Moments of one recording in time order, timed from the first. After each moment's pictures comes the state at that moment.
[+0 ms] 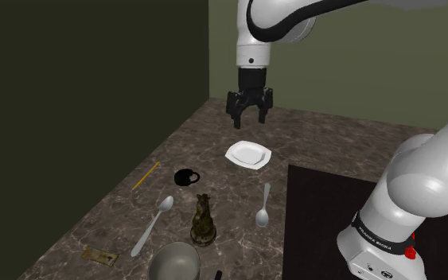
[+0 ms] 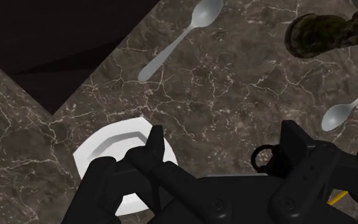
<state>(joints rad) 0.00 -0.37 0.20 -2.27 0.20 1.78 0.36</state>
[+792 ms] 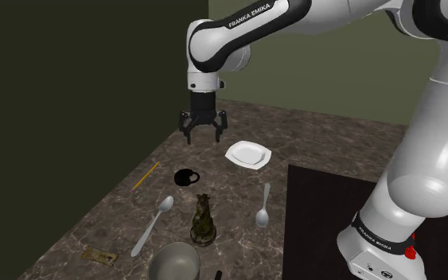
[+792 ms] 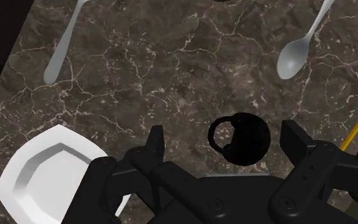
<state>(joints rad) 0.02 0.10 0.30 -1.98 0.20 1.95 0.75</state>
